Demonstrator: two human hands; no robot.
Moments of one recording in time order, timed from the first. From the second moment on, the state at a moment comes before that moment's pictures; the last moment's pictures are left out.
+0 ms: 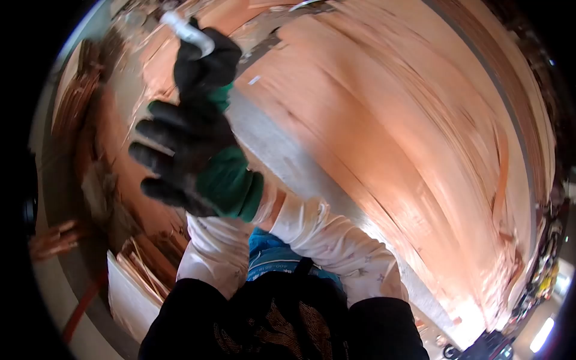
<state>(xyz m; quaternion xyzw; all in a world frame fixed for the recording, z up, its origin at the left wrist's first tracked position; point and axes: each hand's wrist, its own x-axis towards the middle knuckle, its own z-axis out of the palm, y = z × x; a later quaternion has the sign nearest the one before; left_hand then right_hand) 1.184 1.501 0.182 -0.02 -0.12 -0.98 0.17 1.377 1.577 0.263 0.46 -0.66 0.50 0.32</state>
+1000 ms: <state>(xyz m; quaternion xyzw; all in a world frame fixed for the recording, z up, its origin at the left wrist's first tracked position) 1.160 1.598 0.278 0.01 -0.07 -0.99 -0.09 1.420 1.739 0.222 0.01 -0.62 0.78 0.00</state>
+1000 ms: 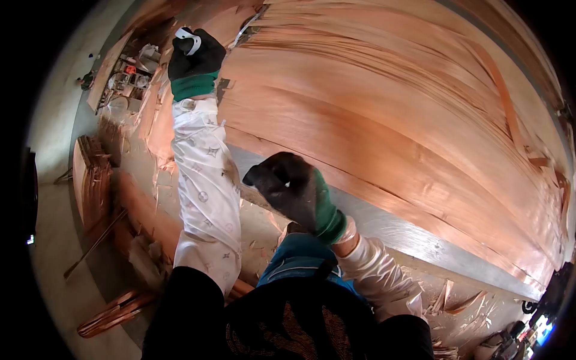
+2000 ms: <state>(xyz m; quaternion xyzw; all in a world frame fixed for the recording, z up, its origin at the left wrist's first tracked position) 1.470 1.451 0.202 0.13 -0.64 -0.76 -0.05 1.468 1.848 0.188 0.01 -0.30 0.91 -0.27</state>
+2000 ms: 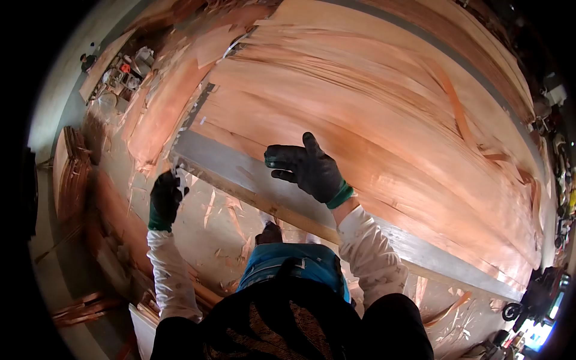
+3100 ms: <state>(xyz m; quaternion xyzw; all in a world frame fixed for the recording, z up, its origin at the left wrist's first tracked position) 1.502 1.600 0.141 0.09 -0.67 -0.63 -0.38 1.517 1.901 0.106 -0.04 -0.97 0.19 0.13</state>
